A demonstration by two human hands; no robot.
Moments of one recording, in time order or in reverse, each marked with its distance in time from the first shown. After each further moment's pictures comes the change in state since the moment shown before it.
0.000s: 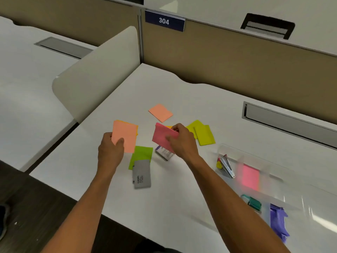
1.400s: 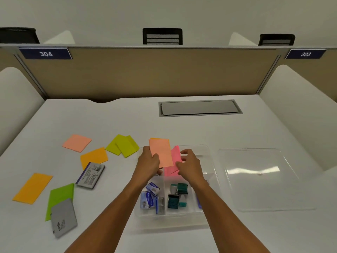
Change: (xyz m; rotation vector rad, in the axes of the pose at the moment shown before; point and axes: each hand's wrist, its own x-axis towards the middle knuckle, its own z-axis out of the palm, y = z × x) left_hand -0.202 0.149 0.246 0.017 -0.800 0.240; right_hand -0.110 0.197 -0.192 0.244 0.348 0.473
